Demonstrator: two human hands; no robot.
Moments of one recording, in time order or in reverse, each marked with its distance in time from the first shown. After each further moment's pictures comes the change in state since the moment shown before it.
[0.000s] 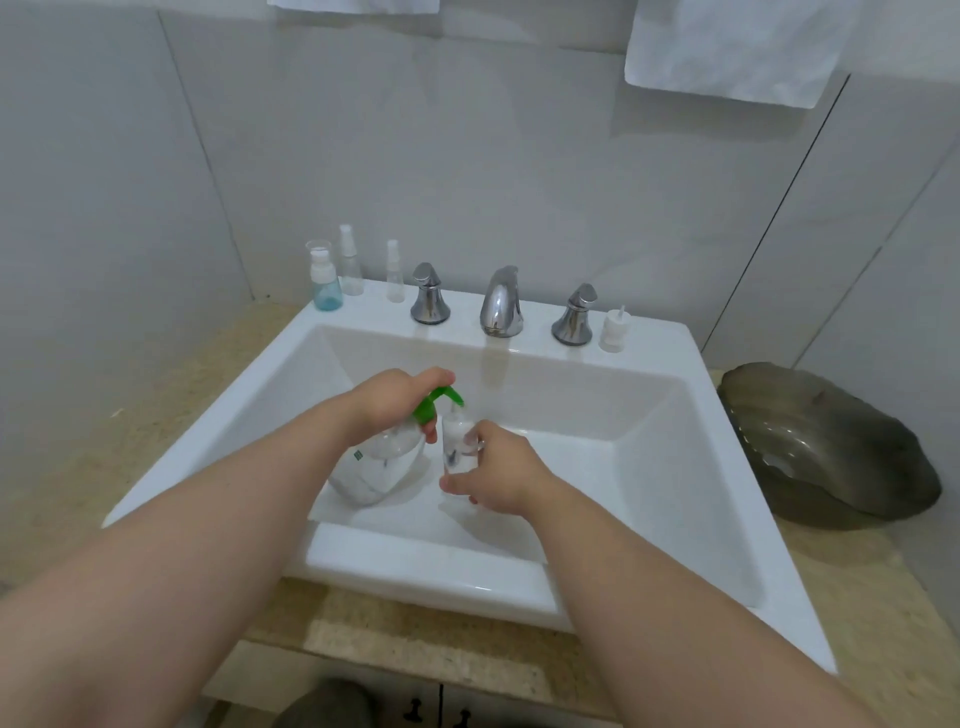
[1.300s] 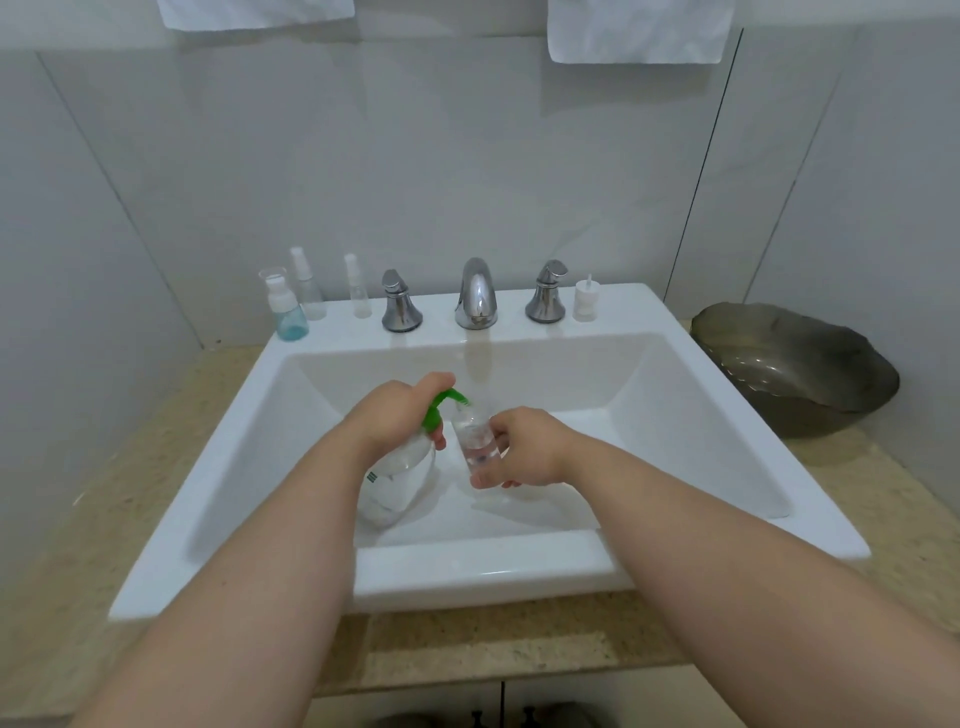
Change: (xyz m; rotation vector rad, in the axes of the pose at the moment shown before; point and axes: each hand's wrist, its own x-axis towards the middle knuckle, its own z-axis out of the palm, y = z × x) left_hand 0.005 -0.009 0.000 0.051 -0.011 0.118; right_hand 0.006 0.008 -0.012 -0.049 0.011 -0.009
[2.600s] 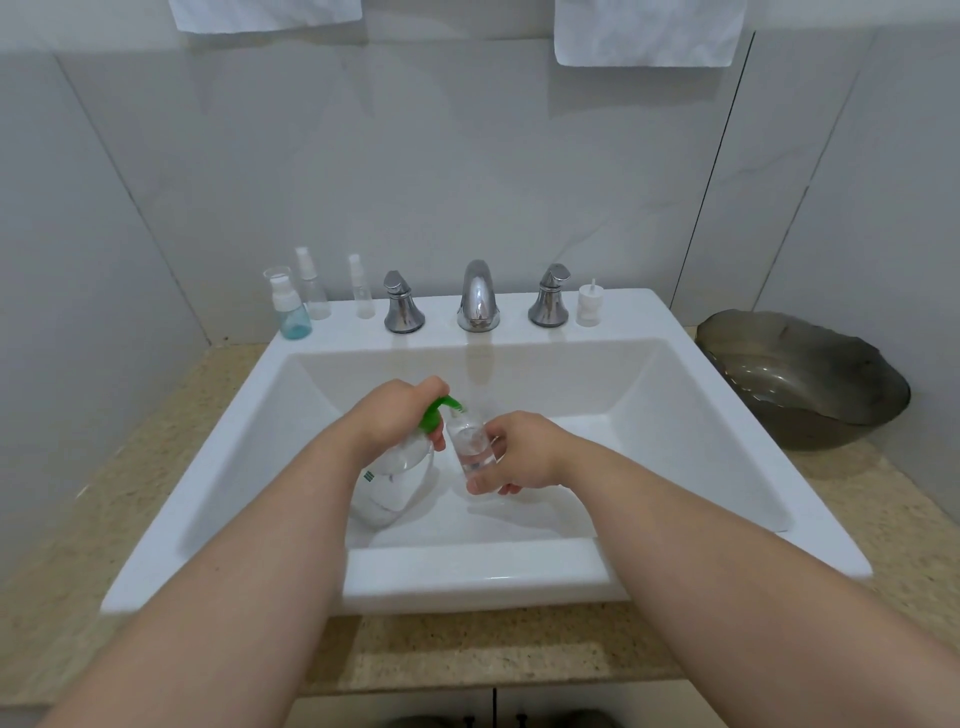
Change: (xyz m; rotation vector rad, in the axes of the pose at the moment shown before) left_hand -0.010 0.015 0.000 -0.023 -0.047 -0.007; right_hand 0.008 0.006 -0.002 0.068 -0.056 0.013
